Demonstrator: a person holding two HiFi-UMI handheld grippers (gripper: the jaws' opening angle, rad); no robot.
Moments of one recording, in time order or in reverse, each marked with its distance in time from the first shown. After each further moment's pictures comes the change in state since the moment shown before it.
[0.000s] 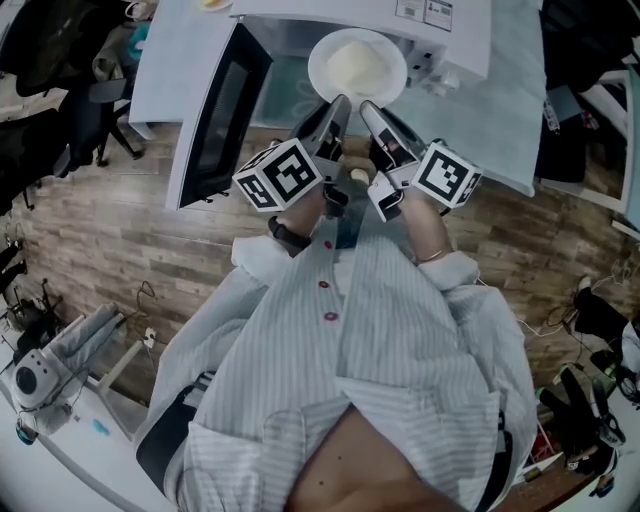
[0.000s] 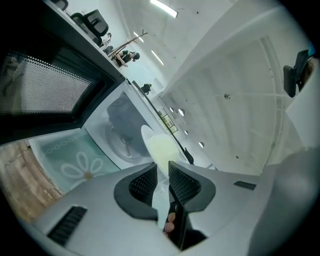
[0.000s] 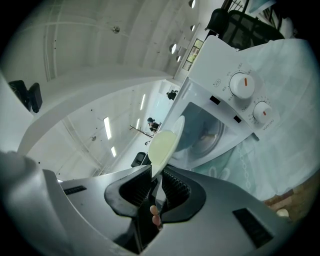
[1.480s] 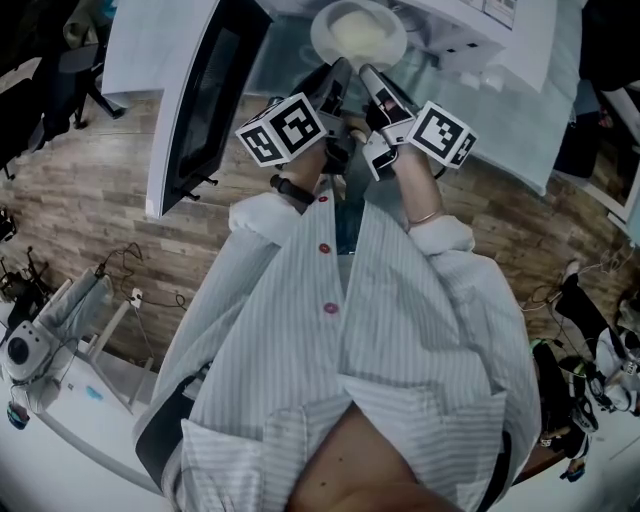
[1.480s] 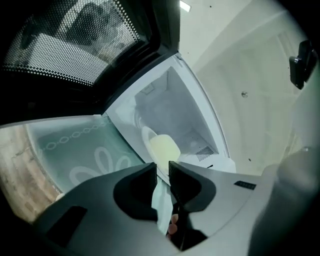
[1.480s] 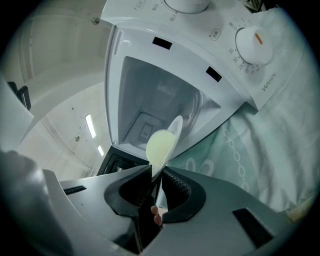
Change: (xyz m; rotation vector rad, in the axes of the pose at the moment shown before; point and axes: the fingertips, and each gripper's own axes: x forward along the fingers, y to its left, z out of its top) left arm 0.058 0.120 -0.017 -0.069 0.040 0.115; right arm 0.069 -0.113 -0.030 0.113 0.076 -0.151
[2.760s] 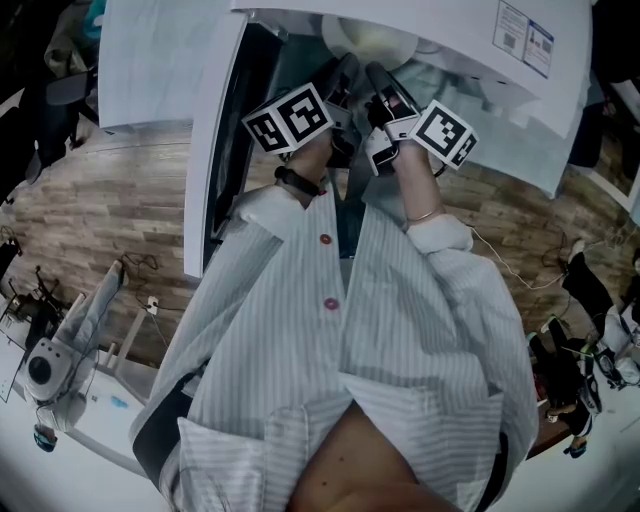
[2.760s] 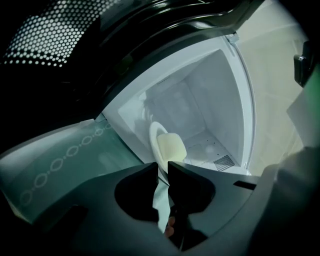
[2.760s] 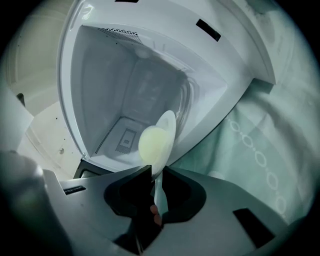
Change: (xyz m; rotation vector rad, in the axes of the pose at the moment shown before) left arm 0.059 0.051 0.038 -0.044 0.139 -0.020; right arm 0.070 -0.035 0.018 0.112 -0.101 -0.125
